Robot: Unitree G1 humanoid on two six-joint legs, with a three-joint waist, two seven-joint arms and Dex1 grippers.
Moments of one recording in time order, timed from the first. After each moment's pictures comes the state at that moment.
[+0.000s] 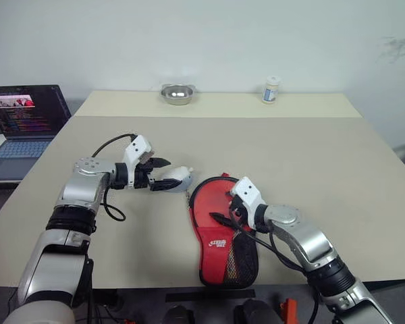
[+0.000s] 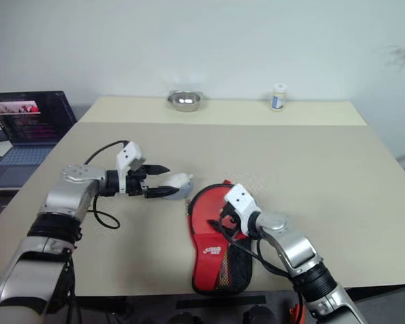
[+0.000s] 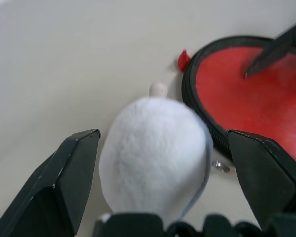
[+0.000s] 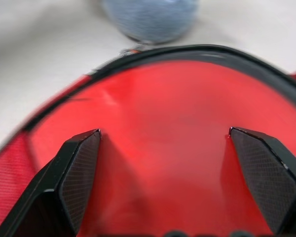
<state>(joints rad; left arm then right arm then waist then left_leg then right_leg) -0.81 0.68 -0.10 0.64 -0.19 0.24 -1.22 -0.45 -0.28 0.35 -0.08 0.14 0.62 0.54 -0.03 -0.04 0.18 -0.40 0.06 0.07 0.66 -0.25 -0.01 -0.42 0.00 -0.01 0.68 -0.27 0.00</state>
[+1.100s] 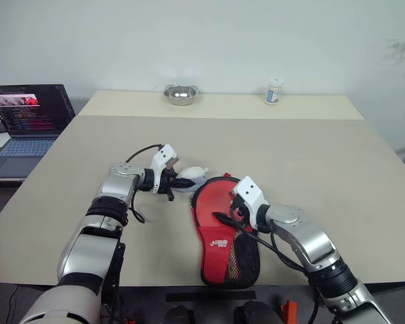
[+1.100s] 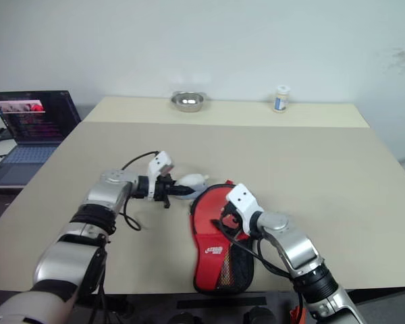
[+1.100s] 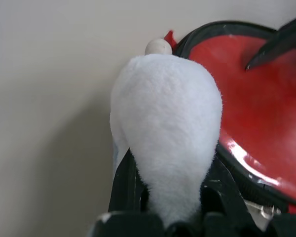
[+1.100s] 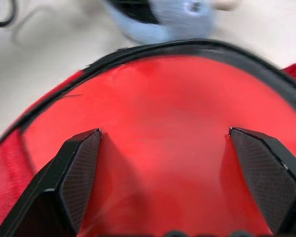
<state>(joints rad) -0.95 0.48 -0.12 0.92 -0.05 0.20 -1.21 -0.43 -0.28 0.37 -0.17 0.11 0.74 0.55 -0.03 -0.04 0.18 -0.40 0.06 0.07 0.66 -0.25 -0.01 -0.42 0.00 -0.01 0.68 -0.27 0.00</state>
